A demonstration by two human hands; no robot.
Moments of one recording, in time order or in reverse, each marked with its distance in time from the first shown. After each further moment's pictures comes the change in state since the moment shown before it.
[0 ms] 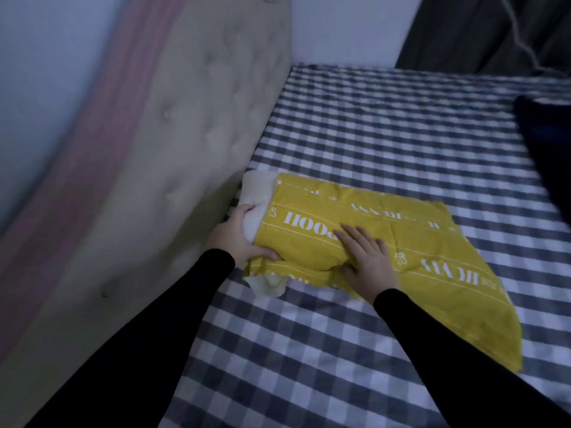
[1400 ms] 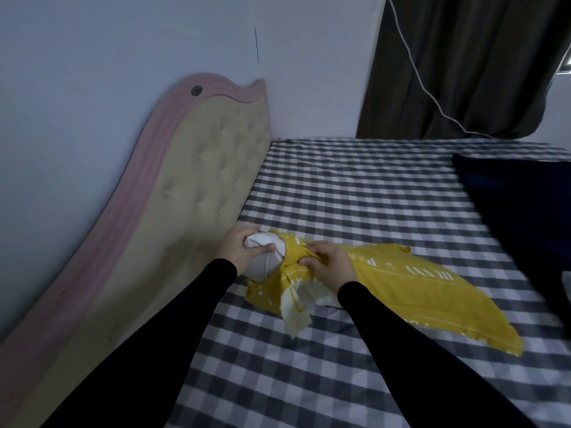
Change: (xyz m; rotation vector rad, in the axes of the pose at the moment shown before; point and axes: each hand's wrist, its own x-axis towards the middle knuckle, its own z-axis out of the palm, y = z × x) left_hand -0.041 0.129 -0.040 -0.133 0.107 0.188; right_hand 0.030 -0.028 -0.099 0.668 0.164 0.186
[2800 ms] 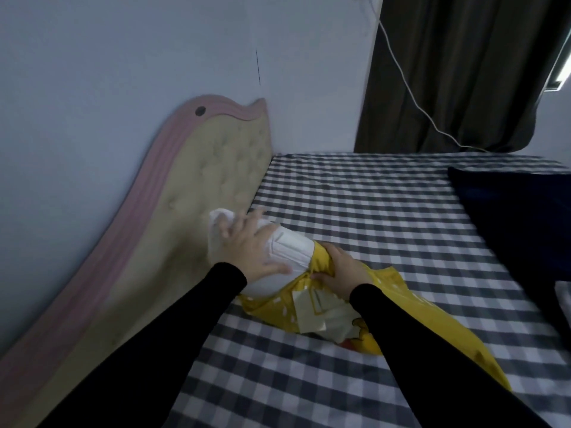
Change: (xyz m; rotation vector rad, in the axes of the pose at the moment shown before) left_hand -0.021 0.046 -0.005 0.857 0.089 0.295; right_hand -0.008 -0.016 -0.053 -0.527 -0.223 0.068
